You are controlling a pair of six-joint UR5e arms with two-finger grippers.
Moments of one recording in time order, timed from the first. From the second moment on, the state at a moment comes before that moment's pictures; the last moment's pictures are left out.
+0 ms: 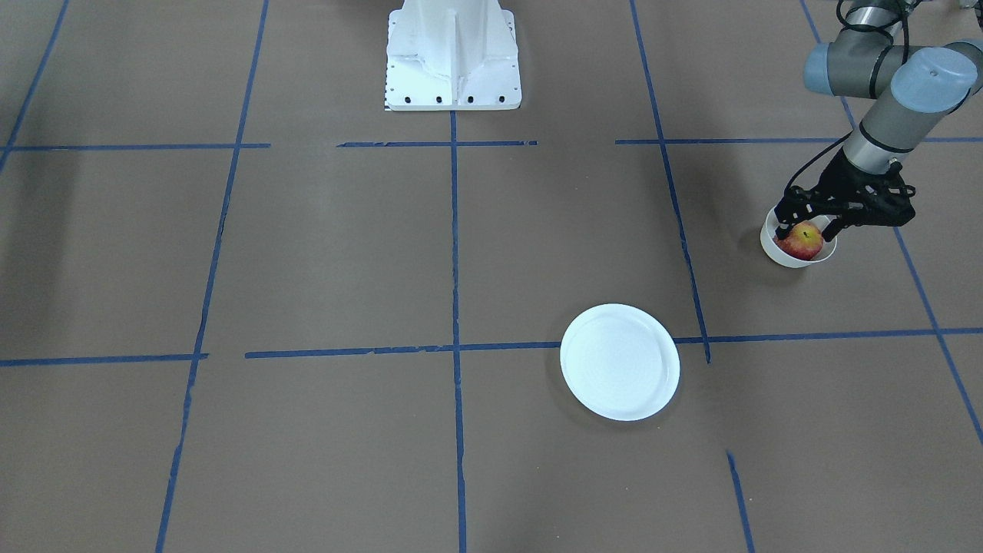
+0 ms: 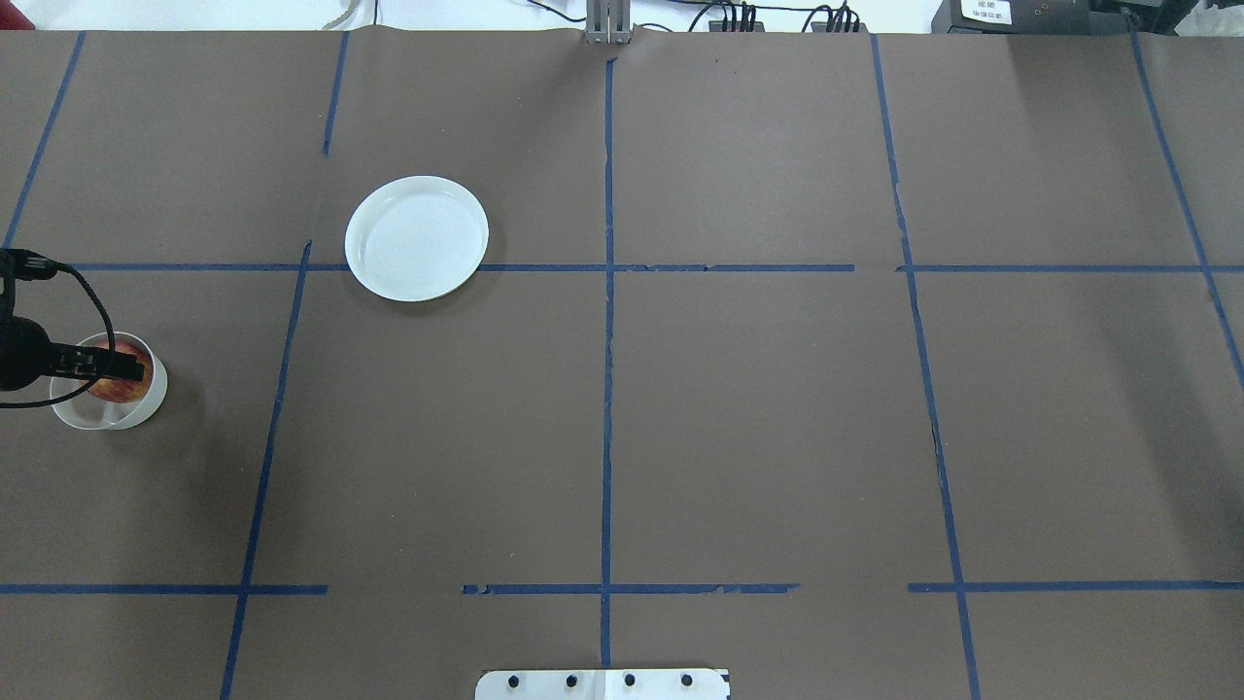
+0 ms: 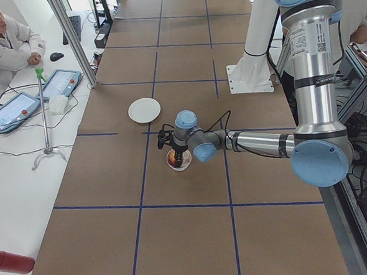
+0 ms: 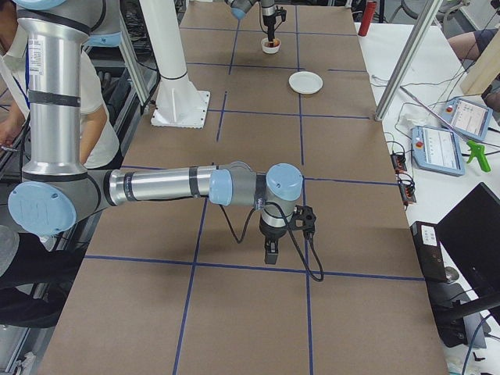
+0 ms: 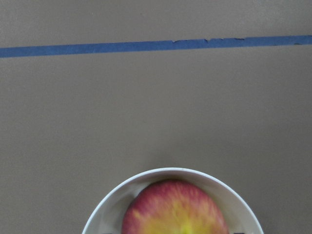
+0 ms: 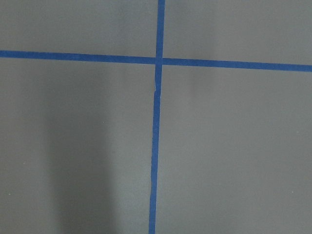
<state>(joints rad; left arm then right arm) -0.88 -1.44 -1.69 -2.34 -2.02 -0.90 1.53 -1.65 1.77 -1.72 2.27 -0.01</state>
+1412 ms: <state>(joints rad) -1.63 -1.48 -1.72 -1.68 -2.30 0.03 1.53 -1.65 1.77 -1.72 2.27 -0.01</state>
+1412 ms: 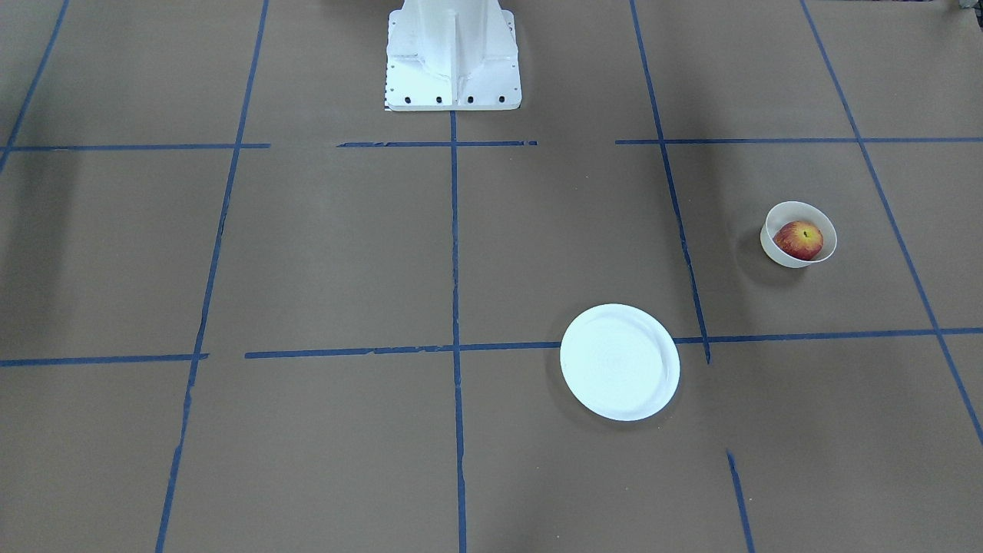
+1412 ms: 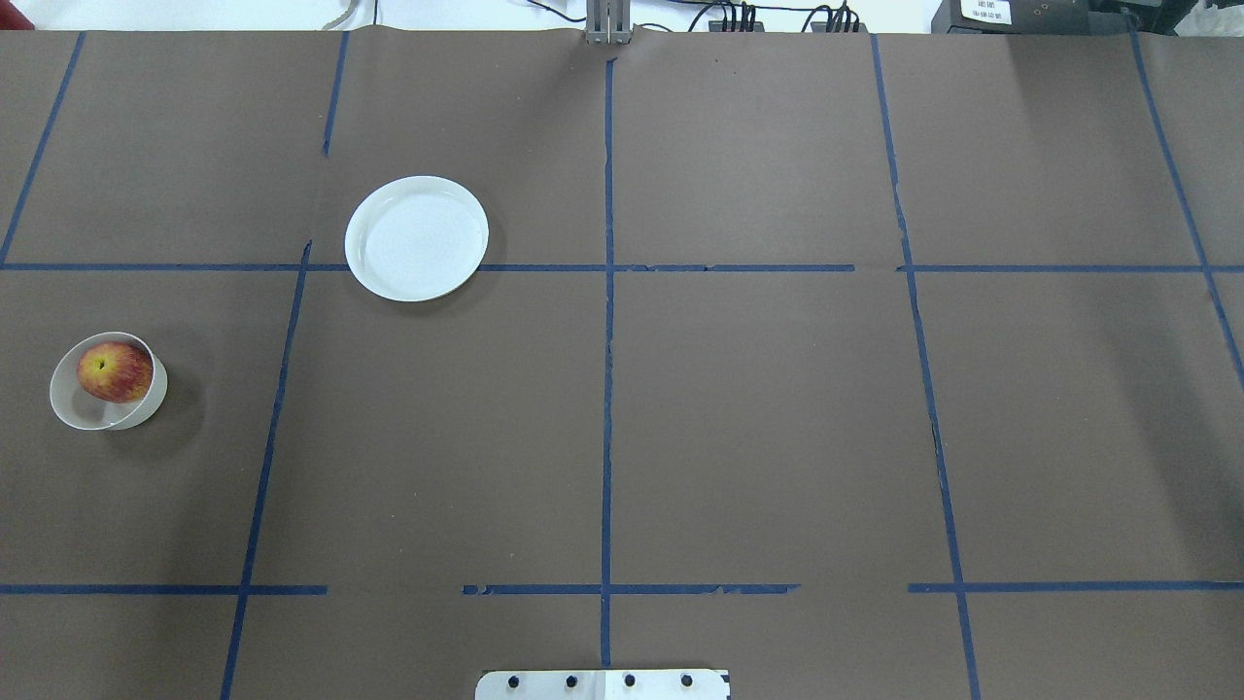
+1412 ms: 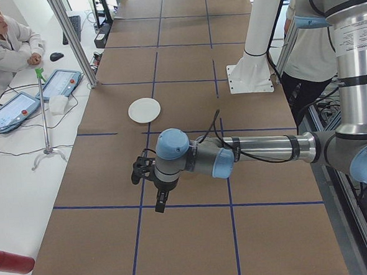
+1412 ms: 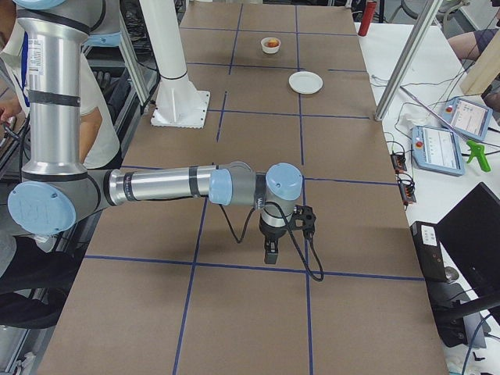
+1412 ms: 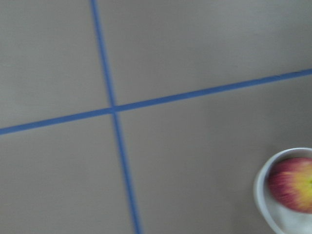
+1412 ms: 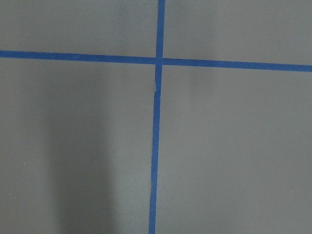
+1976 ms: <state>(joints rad) -1.65 -1.51 -1.71 -1.58 -2.42 -0.02 1.53 -1.65 1.77 -1.72 2.27 -0.01</state>
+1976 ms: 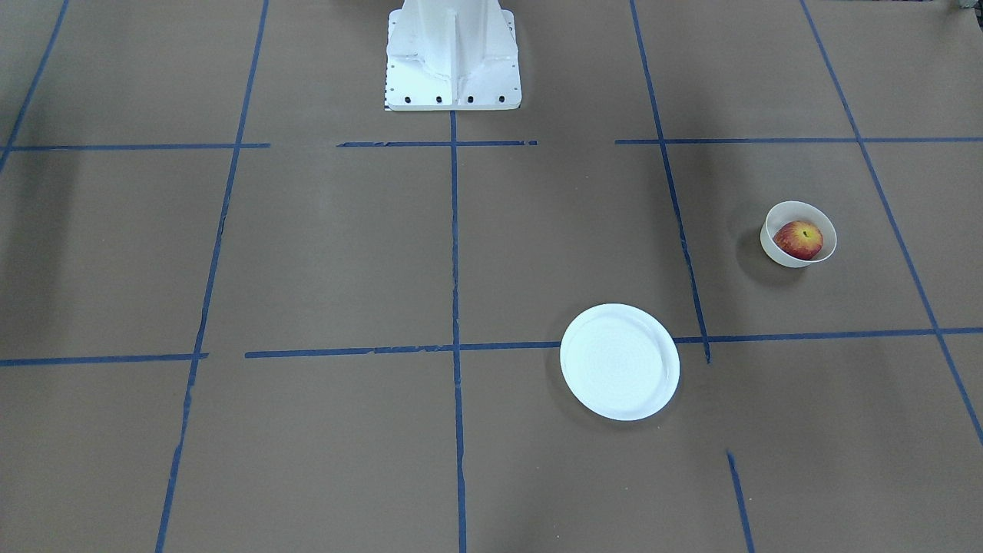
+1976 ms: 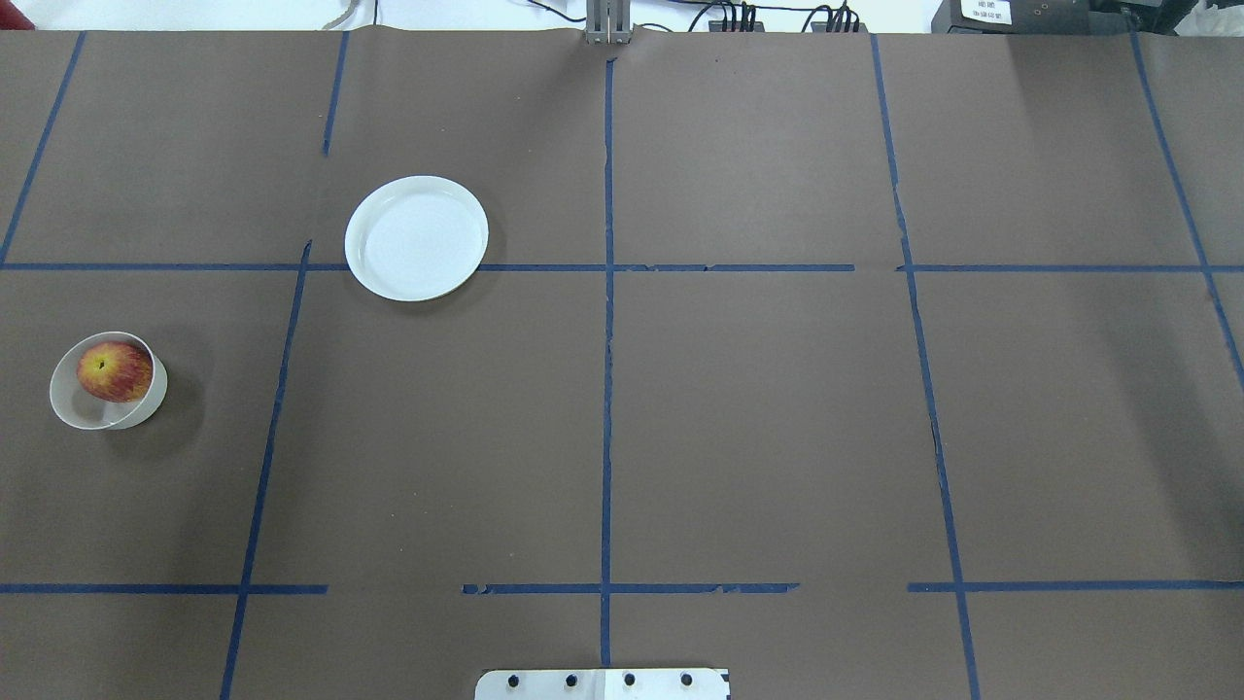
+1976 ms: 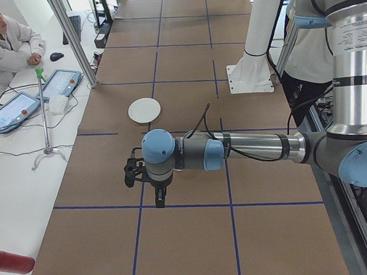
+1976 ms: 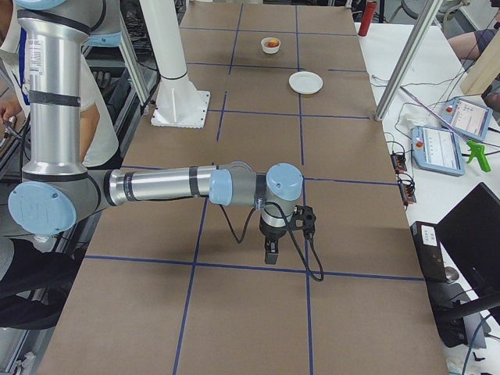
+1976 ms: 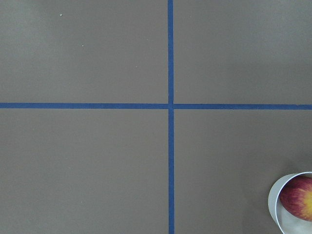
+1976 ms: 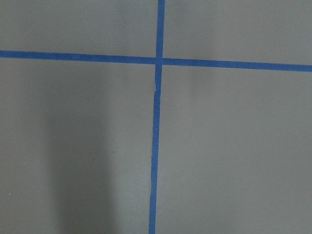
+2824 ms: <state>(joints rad) -1.64 -1.46 -1.72 -1.59 -2.42 -0.02 1.53 -1.65 1.77 -1.72 2.27 -0.01</state>
